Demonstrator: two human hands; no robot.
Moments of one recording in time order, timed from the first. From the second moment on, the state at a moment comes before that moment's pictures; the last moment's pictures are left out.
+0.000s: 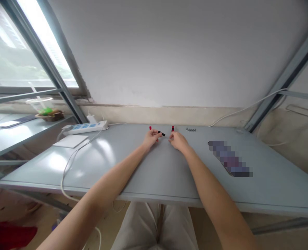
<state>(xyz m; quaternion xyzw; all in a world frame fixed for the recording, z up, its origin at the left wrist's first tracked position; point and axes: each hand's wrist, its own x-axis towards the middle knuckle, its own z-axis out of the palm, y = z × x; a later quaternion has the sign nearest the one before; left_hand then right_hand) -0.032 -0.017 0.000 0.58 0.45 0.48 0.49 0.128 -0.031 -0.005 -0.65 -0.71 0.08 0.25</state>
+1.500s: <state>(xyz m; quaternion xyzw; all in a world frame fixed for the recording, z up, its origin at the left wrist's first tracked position) 0.021 -0.002 -0.011 0.80 0.50 0.30 0.13 0.148 -0.024 -0.018 -0.76 -0.60 0.03 0.23</state>
